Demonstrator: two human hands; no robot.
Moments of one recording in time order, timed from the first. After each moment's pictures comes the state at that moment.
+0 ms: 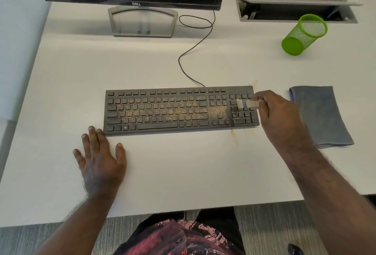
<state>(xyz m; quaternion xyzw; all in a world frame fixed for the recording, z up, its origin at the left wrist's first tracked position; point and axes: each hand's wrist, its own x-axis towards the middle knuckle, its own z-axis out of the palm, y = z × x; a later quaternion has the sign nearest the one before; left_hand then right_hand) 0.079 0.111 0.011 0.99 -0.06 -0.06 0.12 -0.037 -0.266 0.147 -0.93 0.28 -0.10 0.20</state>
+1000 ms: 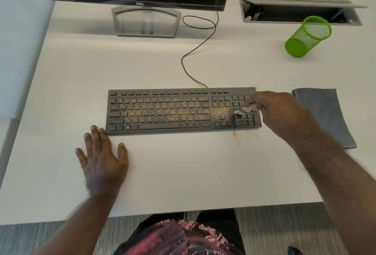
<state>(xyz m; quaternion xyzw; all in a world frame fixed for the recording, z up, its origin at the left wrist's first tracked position) 0.080 0.111 0.009 0.99 -0.05 -0.06 0.11 -0.017 -0.287 0.155 -0.96 0.20 0.04 0.18</state>
